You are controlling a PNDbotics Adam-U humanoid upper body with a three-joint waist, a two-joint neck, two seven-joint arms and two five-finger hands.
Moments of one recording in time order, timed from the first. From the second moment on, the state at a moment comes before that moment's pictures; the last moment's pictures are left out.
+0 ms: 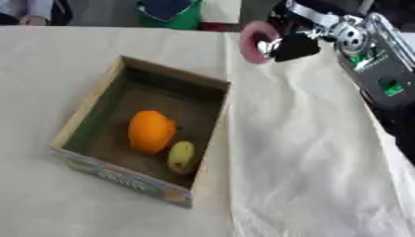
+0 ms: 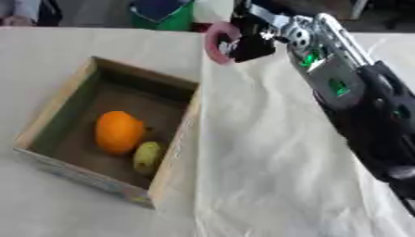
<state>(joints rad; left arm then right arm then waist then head) -0.37 0.24 0.01 -1.98 -0.02 -0.05 0.65 -0.95 -0.62 0.31 -1.62 0.60 0.35 0.50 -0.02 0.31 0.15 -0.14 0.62</state>
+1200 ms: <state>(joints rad) -0.38 0.24 0.01 -1.98 0.00 -0.07 0.71 -1.00 -0.31 0.47 -1.68 0.74 0.29 0.65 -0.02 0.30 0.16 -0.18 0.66</state>
